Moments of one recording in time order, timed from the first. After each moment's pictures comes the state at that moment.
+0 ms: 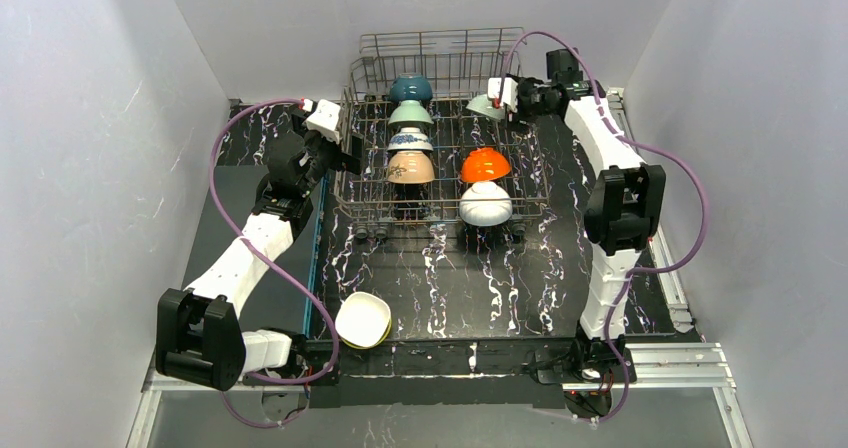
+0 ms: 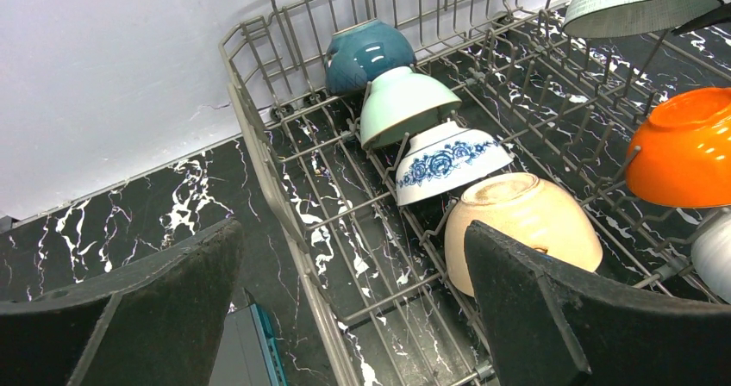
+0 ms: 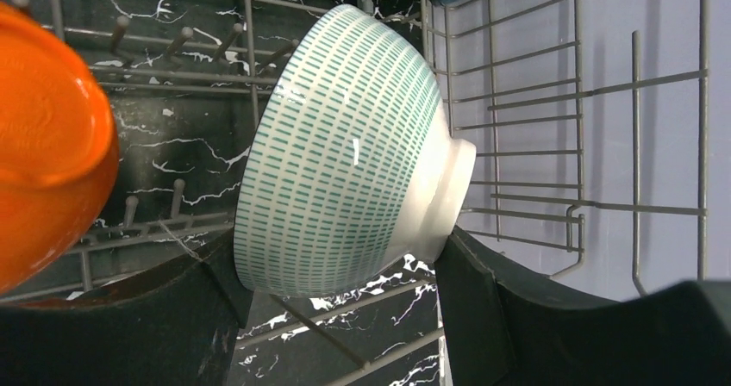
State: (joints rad) left arm -0.24 1.26 0.88 0.30 0.15 0.14; right arm 0.17 2.09 1.97 -0.67 -0.72 -1.34
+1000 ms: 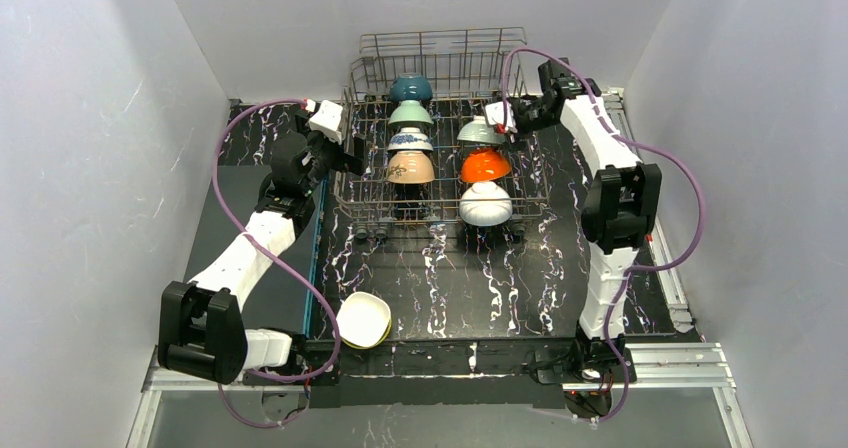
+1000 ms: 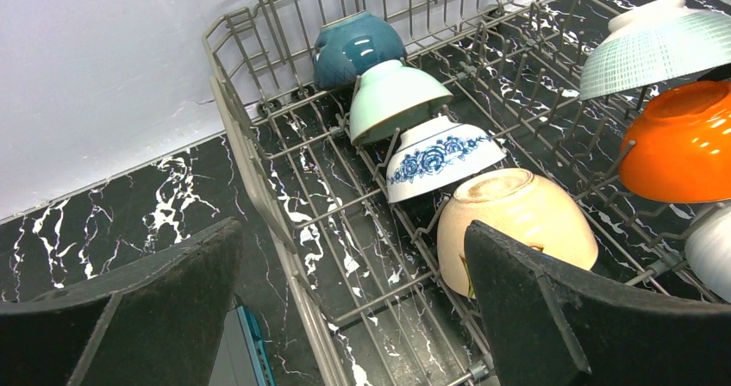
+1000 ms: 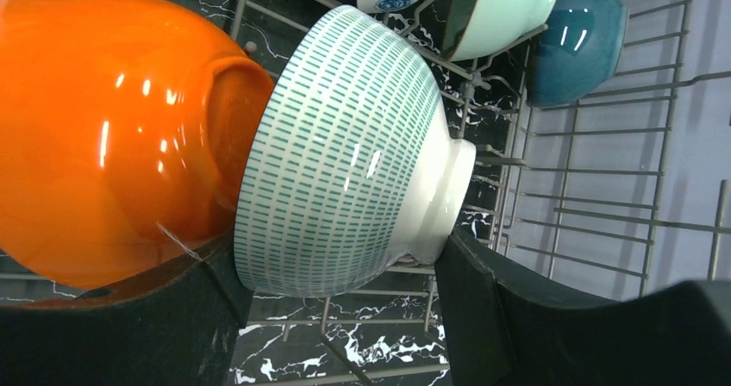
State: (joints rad) left arm -0.24 1.29 0.87 0.32 0.17 0.13; right arm 0.17 2.10 2.00 -0.99 -0.87 -1.71
